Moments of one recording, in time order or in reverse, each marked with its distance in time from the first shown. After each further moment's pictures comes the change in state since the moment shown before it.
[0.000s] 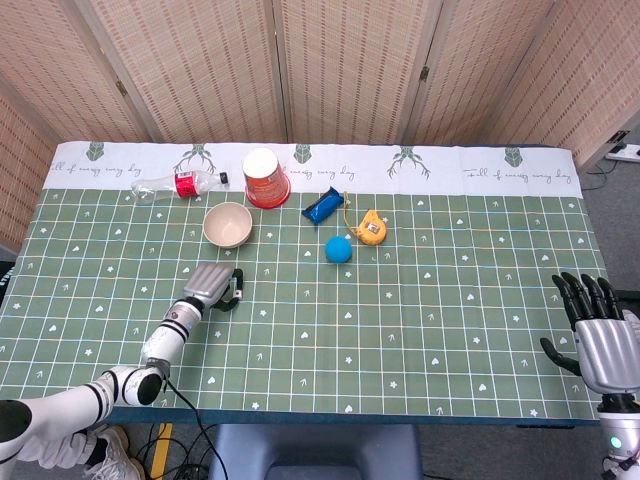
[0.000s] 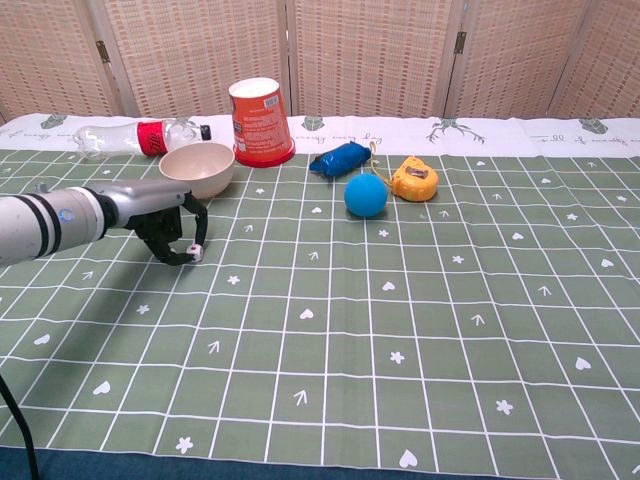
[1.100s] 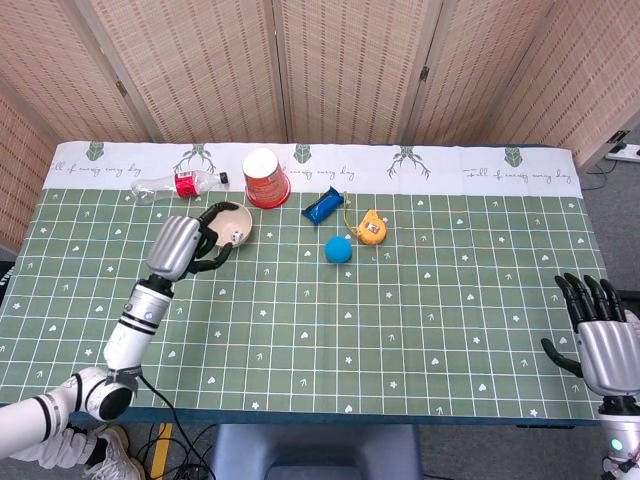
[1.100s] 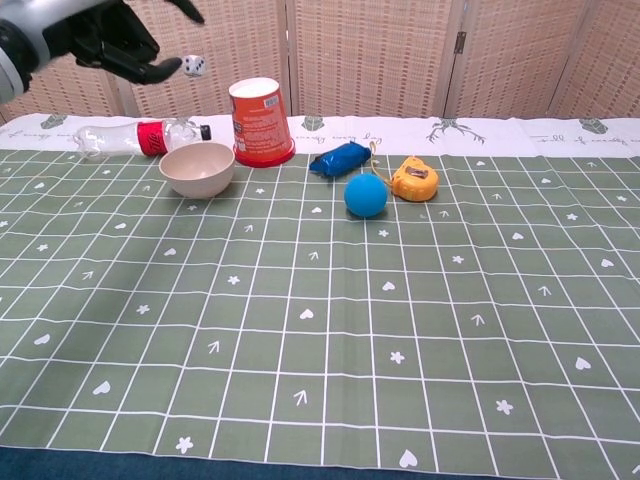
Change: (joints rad) left arm 0.115 0.259 -0.145 -0.389 0.287 0.444 -0.335; right arm -0.010 -0.012 0.001 0.013 -0.003 0.017 0.017
